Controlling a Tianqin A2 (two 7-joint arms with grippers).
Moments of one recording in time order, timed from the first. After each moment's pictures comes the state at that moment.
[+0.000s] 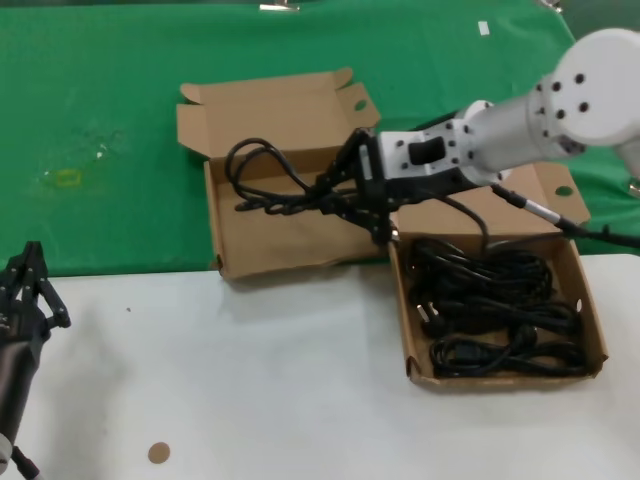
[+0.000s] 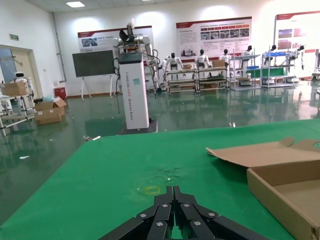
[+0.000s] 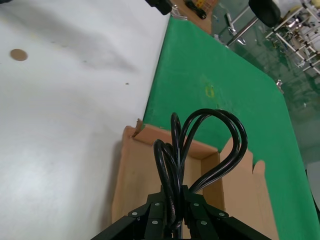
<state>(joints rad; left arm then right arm) 0.00 -0.30 1.60 -1.60 -1.80 0.00 0.00 1.08 0.43 -2.19 1.15 1.23 -1.09 -0.06</state>
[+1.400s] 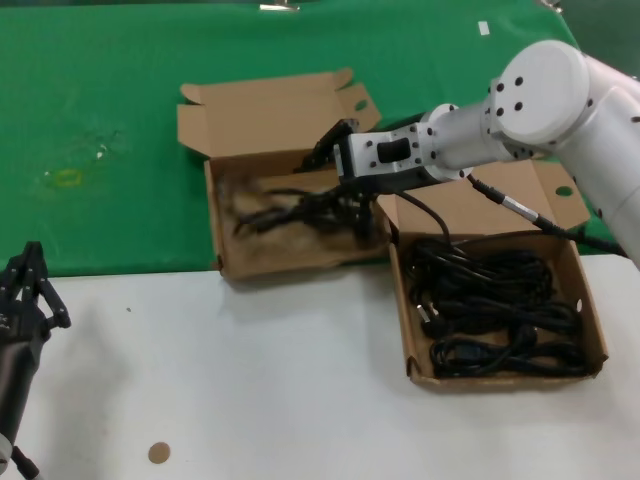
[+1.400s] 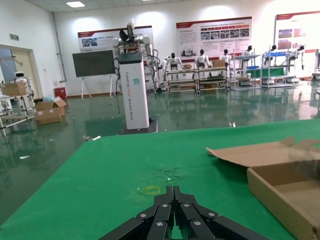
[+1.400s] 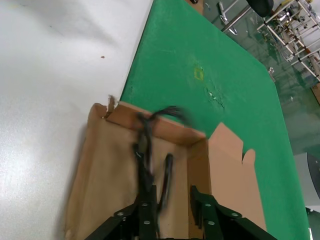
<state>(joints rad) 0.00 -0.30 1.60 -1.60 -1.80 0.00 0.00 1.15 0.27 -2.21 0.80 1.22 -0.91 -0.26</state>
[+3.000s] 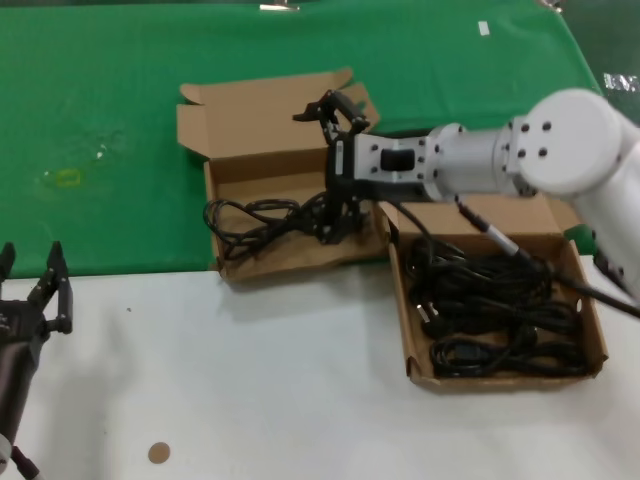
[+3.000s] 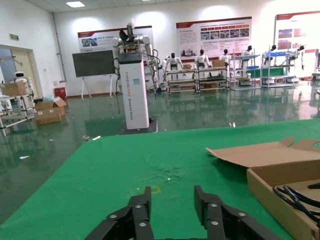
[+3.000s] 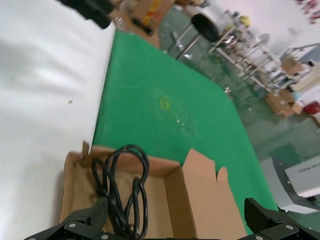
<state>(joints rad) 0.00 -0.30 1.60 -1.60 -1.80 0.00 0.00 0.98 0.33 -2.12 1.02 1.30 -0.81 -0.17</state>
